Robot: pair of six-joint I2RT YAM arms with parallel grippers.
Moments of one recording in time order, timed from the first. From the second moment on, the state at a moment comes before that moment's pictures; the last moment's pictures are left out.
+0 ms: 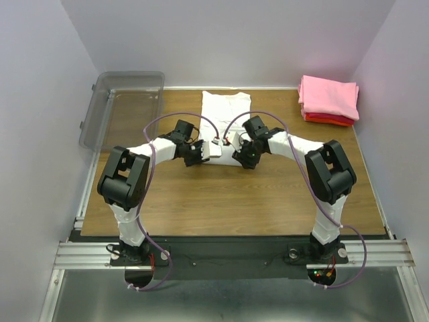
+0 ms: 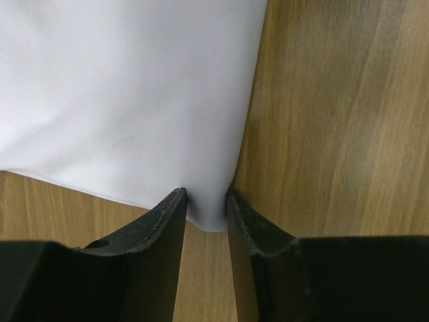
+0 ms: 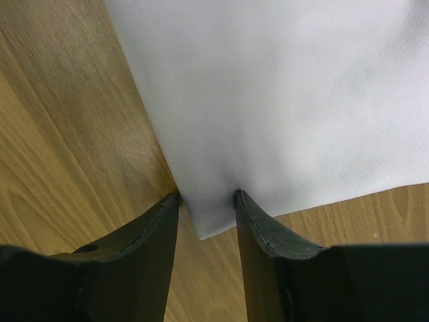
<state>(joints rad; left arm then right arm) -0.41 1.81 1.09 -0.30 0.45 1.04 0.51 1.93 1.31 -0.50 -0.29 -0.66</state>
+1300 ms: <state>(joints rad) -0.39 1.76 1.21 -0.44 0.48 0.95 0.51 1.74 1.26 -0.51 -0.17 -0.63</state>
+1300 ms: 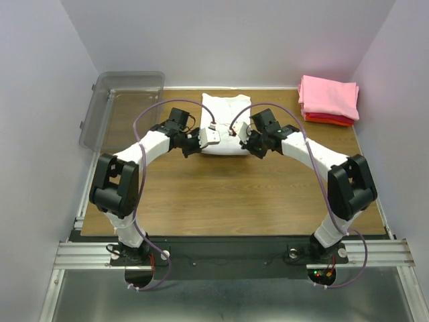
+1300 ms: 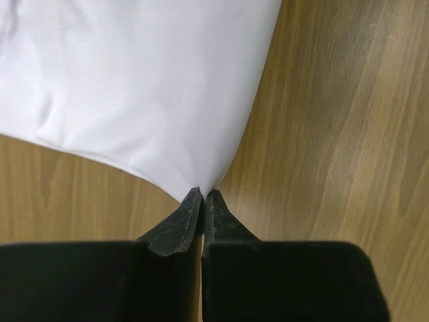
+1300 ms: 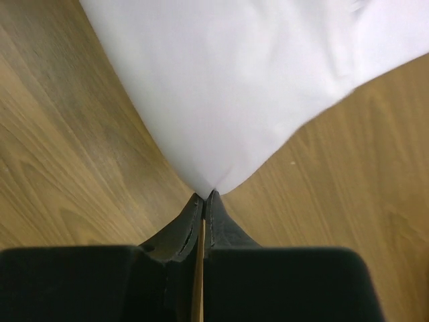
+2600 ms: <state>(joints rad) -0.35 1.48 1.17 -0.80 0.67 0.85 0.49 1.63 1.37 -0.92 -0.38 -0.64</state>
